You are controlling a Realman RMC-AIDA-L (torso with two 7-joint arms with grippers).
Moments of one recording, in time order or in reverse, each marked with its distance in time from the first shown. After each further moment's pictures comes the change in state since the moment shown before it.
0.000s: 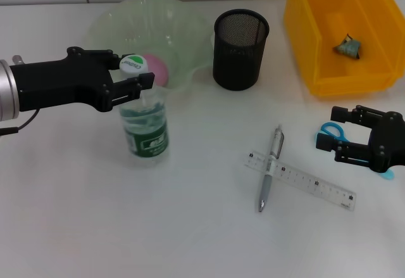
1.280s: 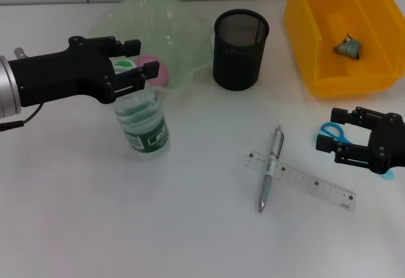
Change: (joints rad) left arm -0.007 -0.003 -0.015 -0.076 -0.114 -0.007 0.143; right arm 0.000 0.000 0.002 0.004 -0.004 0.000 0.000
